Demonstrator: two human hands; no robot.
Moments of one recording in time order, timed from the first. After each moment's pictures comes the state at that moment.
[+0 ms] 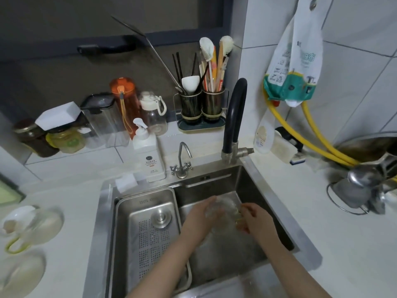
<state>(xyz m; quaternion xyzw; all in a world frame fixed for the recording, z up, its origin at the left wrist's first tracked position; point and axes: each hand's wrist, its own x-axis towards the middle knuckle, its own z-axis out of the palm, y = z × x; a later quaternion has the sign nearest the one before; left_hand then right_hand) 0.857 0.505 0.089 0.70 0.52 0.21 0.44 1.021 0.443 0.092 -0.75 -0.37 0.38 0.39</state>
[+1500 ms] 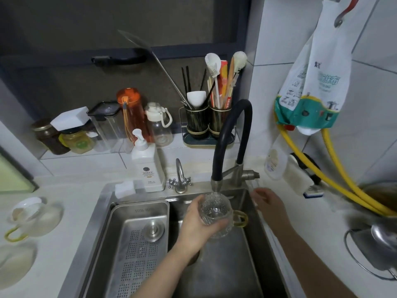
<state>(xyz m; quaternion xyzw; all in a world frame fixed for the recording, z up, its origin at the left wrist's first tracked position) 0.919 0.529 0.115 0.60 0.56 0.37 0.43 1.135 0.549 0.107 -0.68 -0.48 0.35 0.42</state>
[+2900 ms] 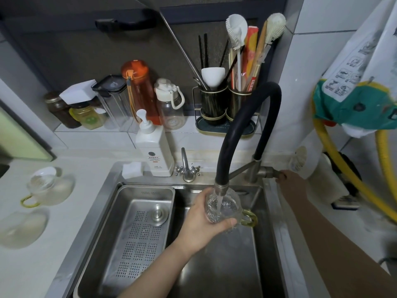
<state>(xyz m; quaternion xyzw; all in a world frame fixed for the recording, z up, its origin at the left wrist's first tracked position) 0.938 0.552 0.106 0.58 0.58 0.37 0.44 1.201 0.680 0.050 -0.75 -0.58 0.19 0.25</state>
